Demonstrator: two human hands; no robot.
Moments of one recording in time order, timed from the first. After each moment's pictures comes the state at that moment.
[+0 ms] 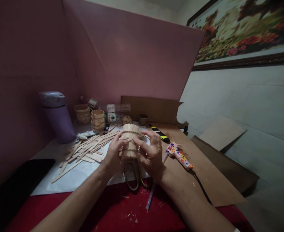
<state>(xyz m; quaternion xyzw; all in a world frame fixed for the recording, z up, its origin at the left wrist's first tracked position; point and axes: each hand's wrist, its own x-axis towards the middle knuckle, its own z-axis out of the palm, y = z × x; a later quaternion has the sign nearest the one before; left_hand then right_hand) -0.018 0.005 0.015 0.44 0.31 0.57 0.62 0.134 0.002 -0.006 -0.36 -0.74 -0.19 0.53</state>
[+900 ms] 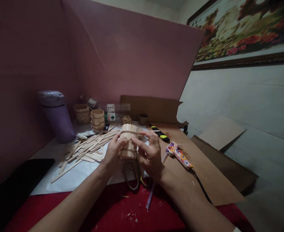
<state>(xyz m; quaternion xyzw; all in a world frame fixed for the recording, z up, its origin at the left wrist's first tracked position) -0.016 0.006 0.016 0.42 0.33 0.59 0.61 0.134 0.002 -0.008 -0.34 -0.75 -0.17 0.54</state>
